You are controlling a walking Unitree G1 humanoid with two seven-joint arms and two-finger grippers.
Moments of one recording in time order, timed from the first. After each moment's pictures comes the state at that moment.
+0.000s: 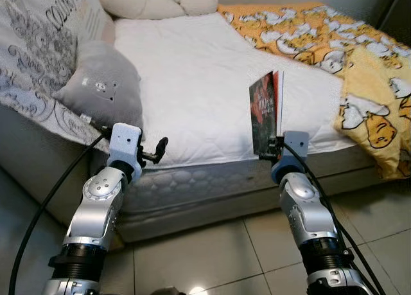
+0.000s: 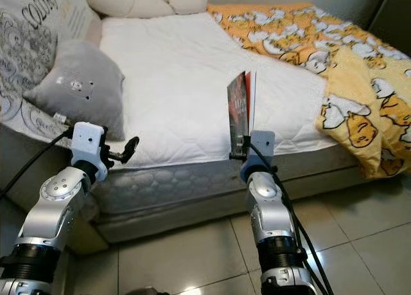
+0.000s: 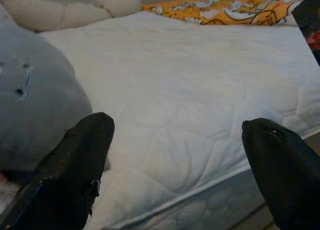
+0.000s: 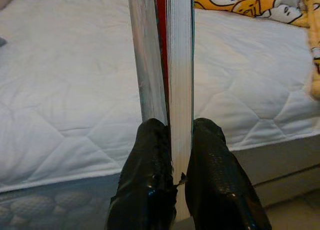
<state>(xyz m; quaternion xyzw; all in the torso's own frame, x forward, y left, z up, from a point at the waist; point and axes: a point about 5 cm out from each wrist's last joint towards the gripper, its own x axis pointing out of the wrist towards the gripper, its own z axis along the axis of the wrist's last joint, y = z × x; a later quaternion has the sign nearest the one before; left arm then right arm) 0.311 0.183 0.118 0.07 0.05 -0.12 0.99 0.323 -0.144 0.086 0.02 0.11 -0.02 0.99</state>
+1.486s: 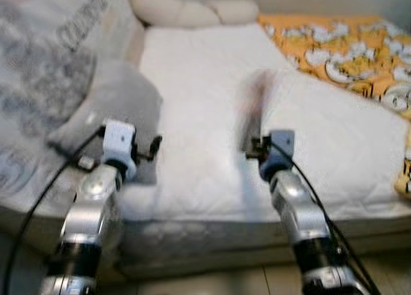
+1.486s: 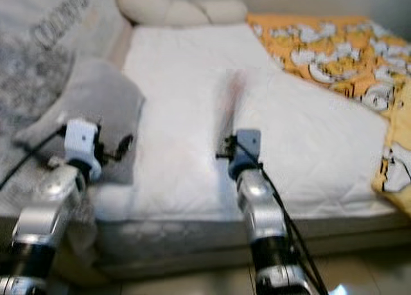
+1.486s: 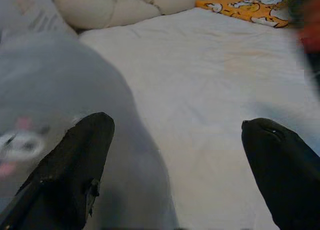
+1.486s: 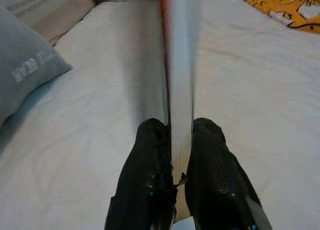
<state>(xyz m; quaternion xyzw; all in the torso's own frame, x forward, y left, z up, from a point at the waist) 0.313 0.189 0.121 0.08 0.05 -0.11 0.99 0.324 -0.121 0.092 0.04 0.09 0.06 0.99</state>
